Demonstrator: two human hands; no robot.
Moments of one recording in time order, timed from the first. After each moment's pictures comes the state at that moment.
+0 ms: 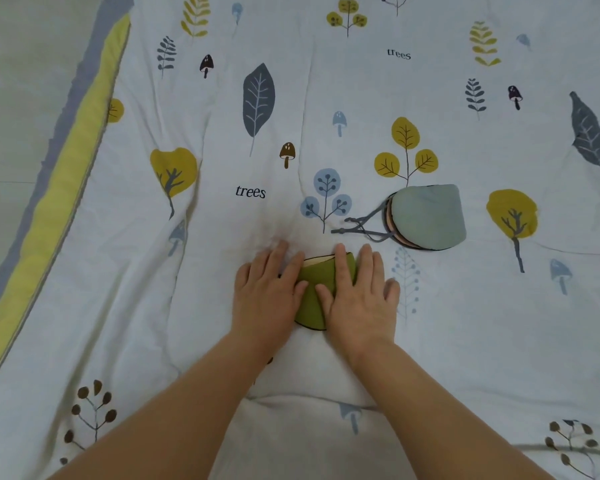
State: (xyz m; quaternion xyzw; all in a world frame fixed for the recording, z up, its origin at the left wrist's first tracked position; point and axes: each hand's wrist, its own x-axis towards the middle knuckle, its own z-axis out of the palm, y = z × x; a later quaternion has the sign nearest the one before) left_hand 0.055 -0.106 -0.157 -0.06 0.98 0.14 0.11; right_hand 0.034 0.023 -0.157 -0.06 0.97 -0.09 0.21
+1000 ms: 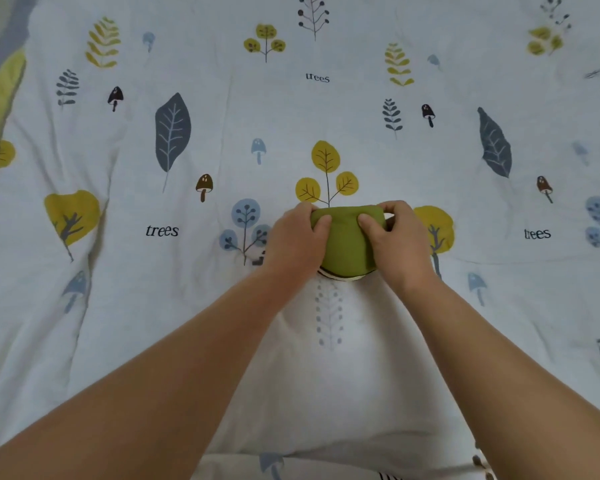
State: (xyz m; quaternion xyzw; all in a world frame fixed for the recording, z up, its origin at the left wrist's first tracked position) left_hand -0.086 0.005 -0.108 -0.14 0.88 0.44 0.09; right_hand -0.096 0.135 -0.110 0.15 0.88 -0.44 0.06
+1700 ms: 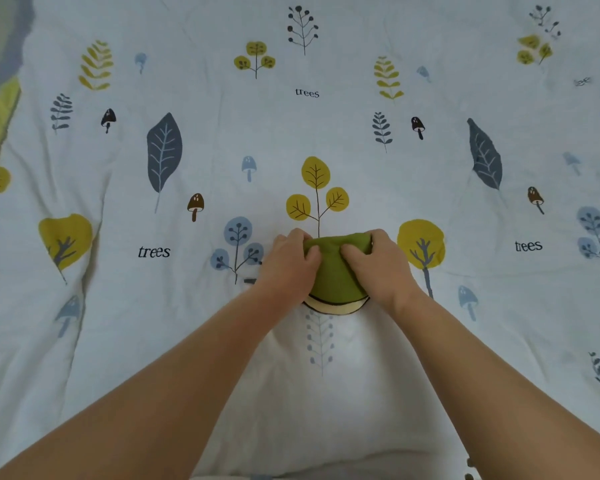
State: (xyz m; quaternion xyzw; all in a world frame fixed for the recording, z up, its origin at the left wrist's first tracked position) left_hand -0.085 0.008 -0.109 -0.13 0.88 0.41 0.18; right_hand -0.100 0.139 -0.109 0.14 0.88 -0.41 0.19
